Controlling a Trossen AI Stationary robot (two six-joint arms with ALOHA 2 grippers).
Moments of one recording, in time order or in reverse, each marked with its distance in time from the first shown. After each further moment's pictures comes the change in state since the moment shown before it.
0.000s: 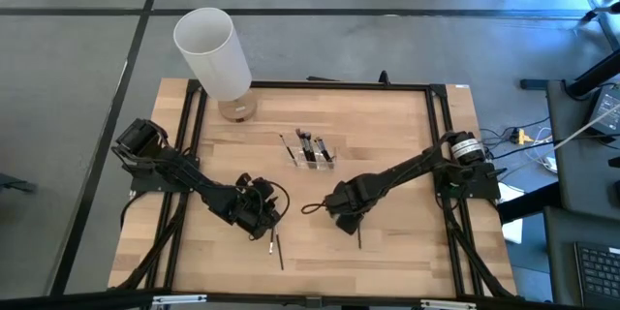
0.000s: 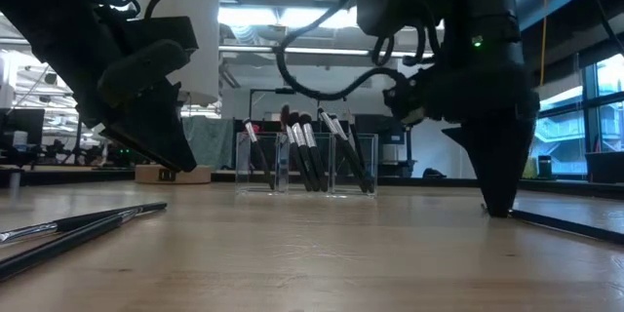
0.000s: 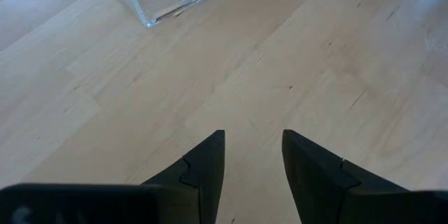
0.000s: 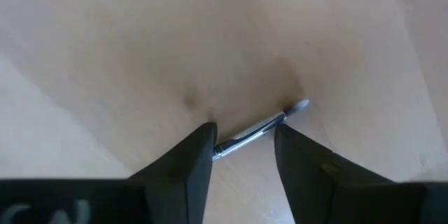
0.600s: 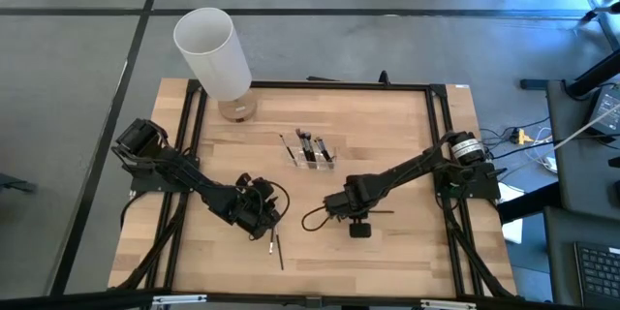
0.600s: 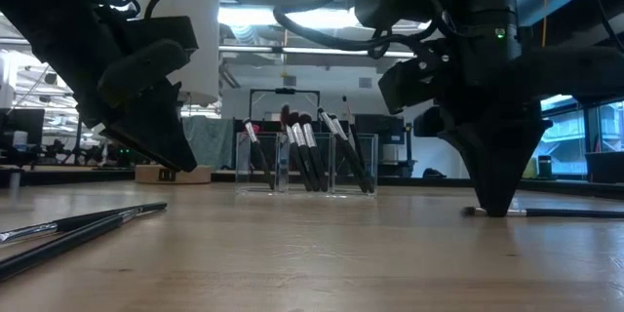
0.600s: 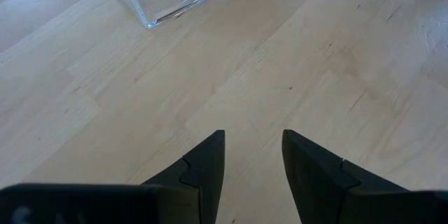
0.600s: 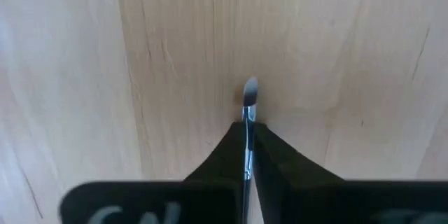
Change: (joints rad) left arm 0.000 0.000 0.000 0.000 -0.003 0.000; right arm 0.001 0.003 0.002 0.031 0.008 -0.636
